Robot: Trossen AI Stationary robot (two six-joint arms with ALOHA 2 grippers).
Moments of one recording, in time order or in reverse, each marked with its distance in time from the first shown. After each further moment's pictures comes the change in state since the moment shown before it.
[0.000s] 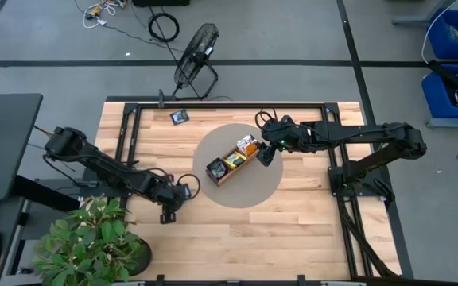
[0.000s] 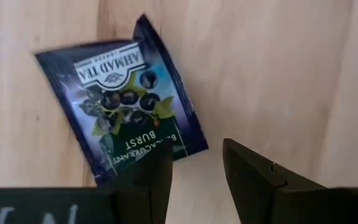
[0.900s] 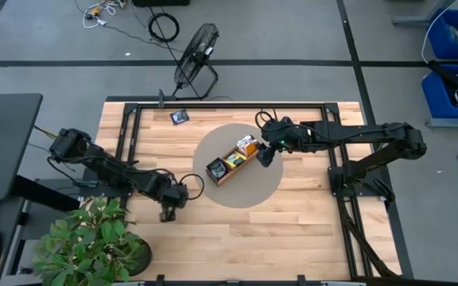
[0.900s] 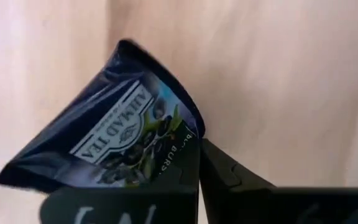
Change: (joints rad) left arm 0.034 0.070 0.056 -0.118 0.016 0.047; right arm 0.000 0.000 0.000 0.001 -0.029 0.026
